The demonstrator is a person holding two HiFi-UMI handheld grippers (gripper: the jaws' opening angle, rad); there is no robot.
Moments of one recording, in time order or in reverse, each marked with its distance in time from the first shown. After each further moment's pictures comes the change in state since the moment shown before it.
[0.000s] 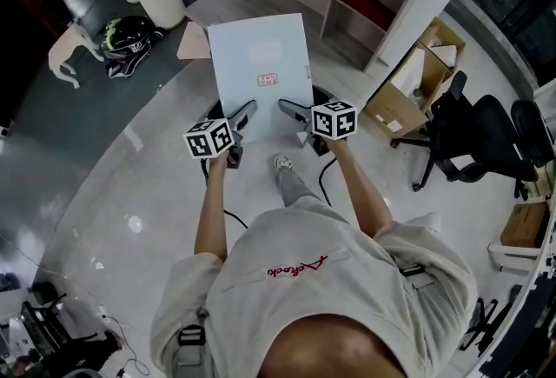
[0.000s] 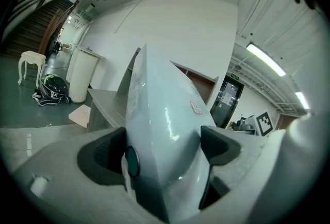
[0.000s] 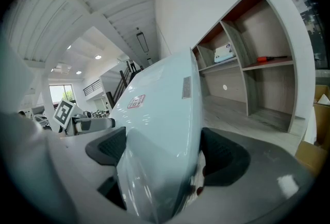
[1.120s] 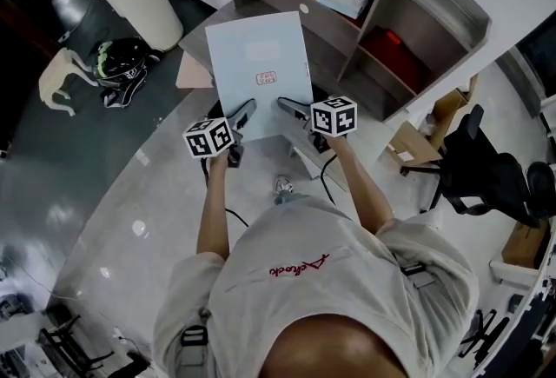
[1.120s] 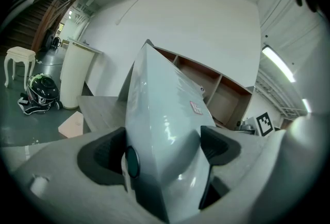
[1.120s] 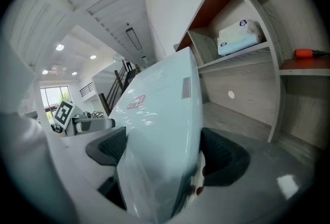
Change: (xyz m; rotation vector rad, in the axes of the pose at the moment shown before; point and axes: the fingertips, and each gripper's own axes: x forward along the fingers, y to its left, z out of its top) left arm 0.187 0.137 0.131 -0.023 0.022 0.005; right arm 0.194 -0.131 0.127 0.018 0.020 -0.007
